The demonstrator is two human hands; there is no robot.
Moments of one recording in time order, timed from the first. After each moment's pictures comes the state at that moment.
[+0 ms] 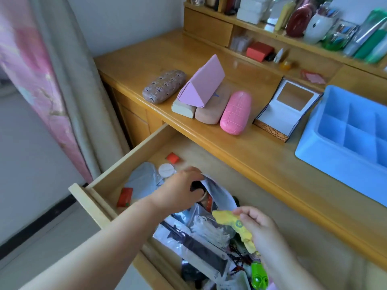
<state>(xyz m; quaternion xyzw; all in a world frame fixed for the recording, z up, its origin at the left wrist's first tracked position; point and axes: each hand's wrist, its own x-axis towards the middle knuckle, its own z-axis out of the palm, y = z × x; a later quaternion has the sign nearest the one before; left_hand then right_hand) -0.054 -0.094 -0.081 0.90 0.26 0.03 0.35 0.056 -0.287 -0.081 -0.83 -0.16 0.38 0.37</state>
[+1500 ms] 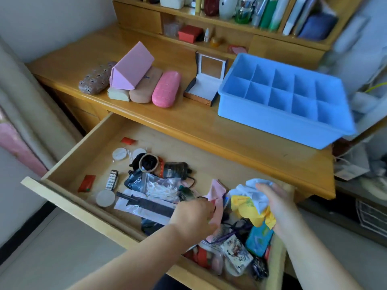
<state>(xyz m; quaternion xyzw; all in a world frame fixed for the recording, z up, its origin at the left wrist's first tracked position) -0.031 -0.296 -0.092 0.96 0.16 -0.10 0.20 0.110 -0.440 -0.072 -0.75 0.02 0.30 0.58</state>
